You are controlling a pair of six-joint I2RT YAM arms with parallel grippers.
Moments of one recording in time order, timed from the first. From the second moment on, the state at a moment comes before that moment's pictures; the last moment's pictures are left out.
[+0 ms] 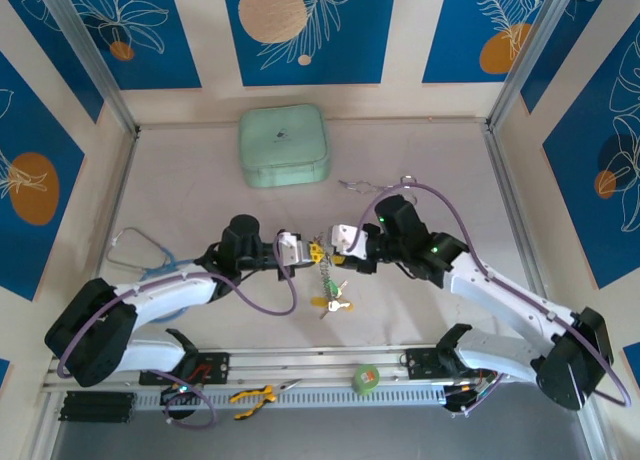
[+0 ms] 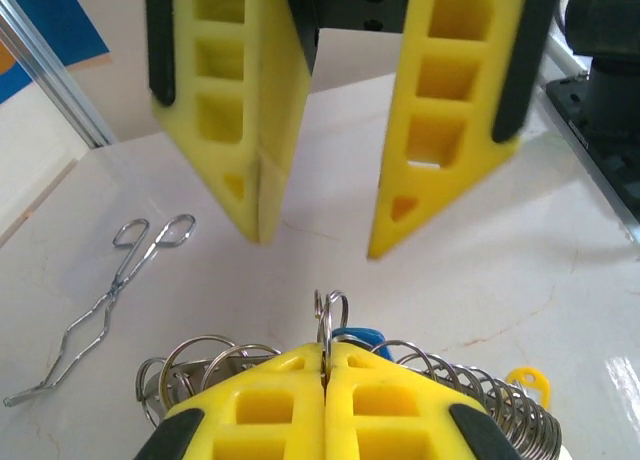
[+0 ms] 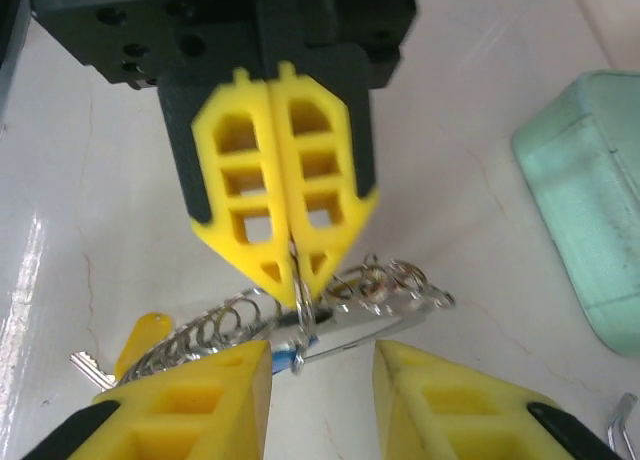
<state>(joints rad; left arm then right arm) -0.70 1.28 0.51 0.48 0.68 0.50 0.70 1.06 0.79 -0.40 -0.42 -0.69</state>
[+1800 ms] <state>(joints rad) -0.70 1.26 0.49 0.46 0.63 0.48 0.81 1.24 0.97 -0.60 -0.29 -0.81</state>
